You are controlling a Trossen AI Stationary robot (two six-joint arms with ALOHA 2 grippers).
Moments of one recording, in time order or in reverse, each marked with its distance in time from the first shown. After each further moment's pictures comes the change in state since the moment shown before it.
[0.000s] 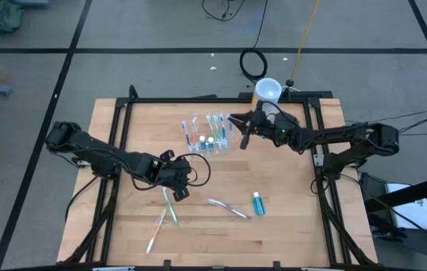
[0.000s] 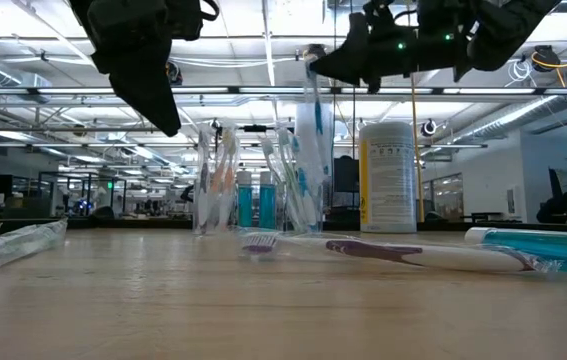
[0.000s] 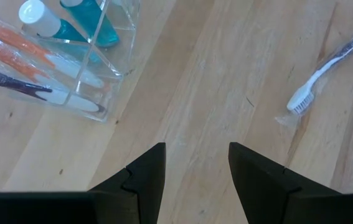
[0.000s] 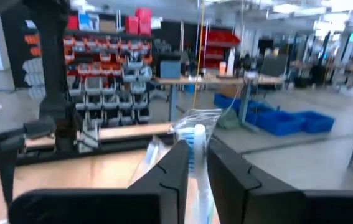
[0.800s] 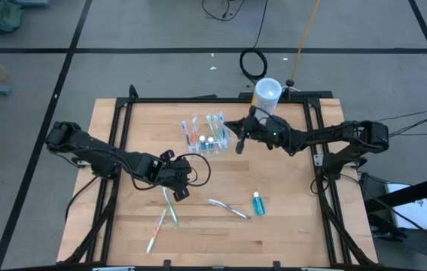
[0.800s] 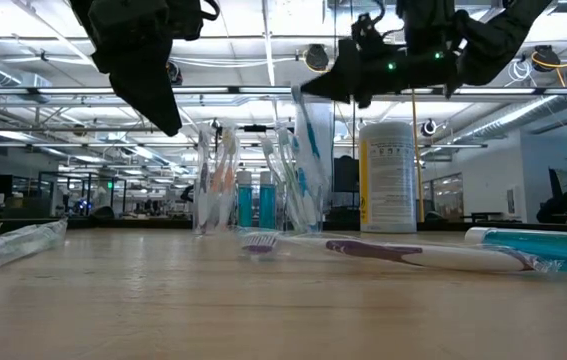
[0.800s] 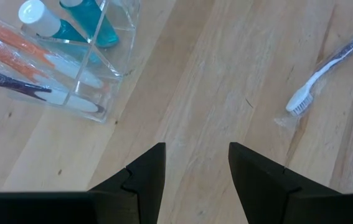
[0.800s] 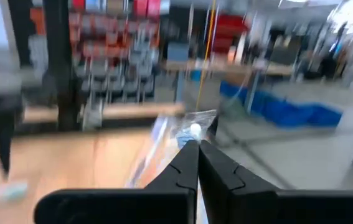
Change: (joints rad) left arm 0.000 0.000 0.000 0.003 0.000 -0.004; right arm 0.008 0.115 -0.001 0.043 -0.016 -0.038
